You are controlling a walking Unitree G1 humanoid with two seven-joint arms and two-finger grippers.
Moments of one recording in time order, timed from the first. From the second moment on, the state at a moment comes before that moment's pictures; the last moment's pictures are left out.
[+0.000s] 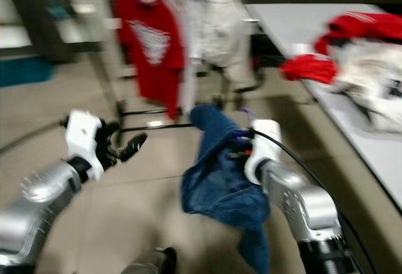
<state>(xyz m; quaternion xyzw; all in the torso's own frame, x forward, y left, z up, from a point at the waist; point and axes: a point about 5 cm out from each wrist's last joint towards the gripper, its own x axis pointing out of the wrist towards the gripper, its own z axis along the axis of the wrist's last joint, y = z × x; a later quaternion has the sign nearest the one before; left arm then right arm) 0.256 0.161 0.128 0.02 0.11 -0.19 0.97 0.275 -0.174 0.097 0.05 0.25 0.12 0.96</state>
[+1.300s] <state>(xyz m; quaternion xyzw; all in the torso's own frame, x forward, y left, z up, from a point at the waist) 0.262 0.162 0.111 0.07 0.11 -0.14 0.98 0.284 -0.167 0.087 0.02 0.20 0.08 0.98</state>
